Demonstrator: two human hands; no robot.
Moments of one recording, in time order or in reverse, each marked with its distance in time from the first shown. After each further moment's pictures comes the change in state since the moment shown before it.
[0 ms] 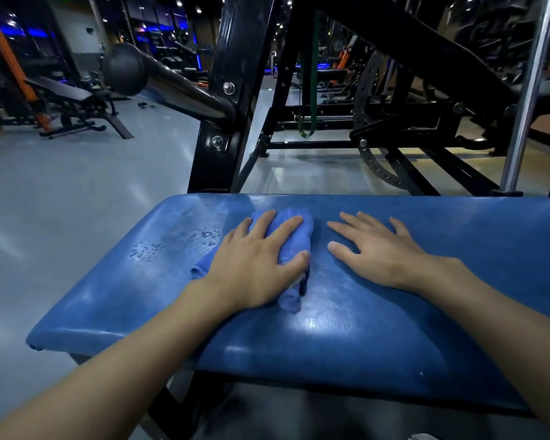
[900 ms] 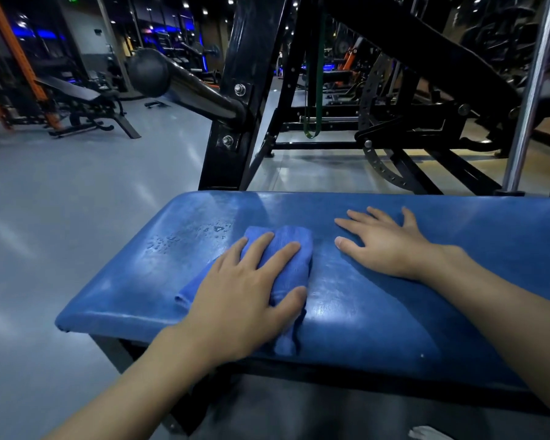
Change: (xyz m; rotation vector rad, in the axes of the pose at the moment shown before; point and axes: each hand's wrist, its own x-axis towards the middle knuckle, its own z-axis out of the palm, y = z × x) left_hand -0.075 -0.003 -0.011 0.055 0.062 0.068; right_hand -0.001 -0.004 -0.006 -0.076 -0.013 0.030
